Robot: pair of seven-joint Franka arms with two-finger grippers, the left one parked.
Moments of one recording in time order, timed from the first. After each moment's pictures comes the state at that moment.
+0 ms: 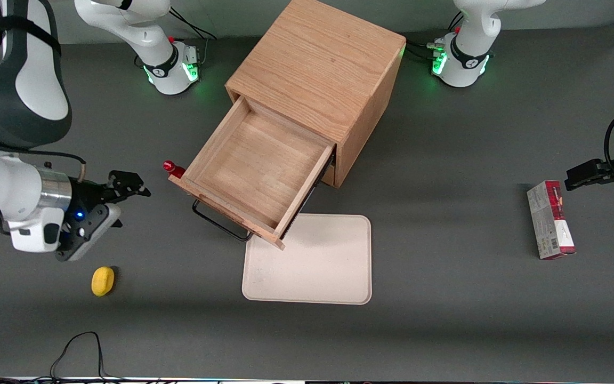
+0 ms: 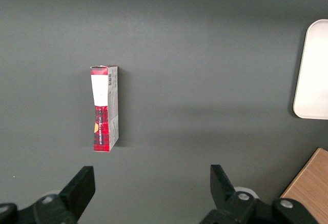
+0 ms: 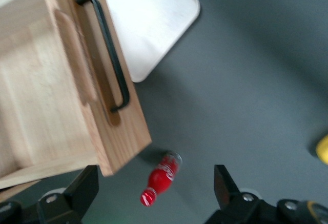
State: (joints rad) arm 0.15 0.36 -0.04 -1.31 0.22 1.54 -0.55
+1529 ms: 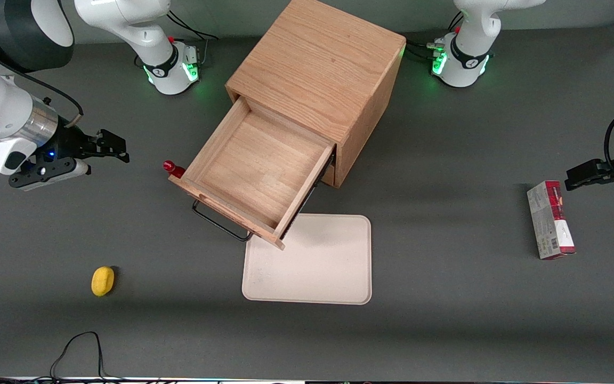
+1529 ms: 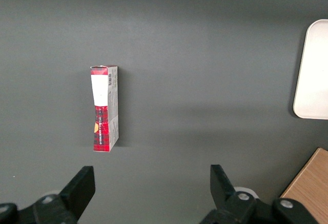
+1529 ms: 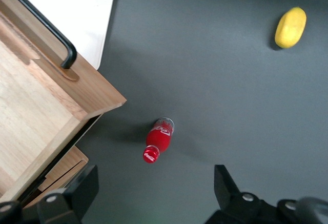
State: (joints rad) arm 0.16 -0.07 -0.07 -1.86 0.10 1.75 -0.12
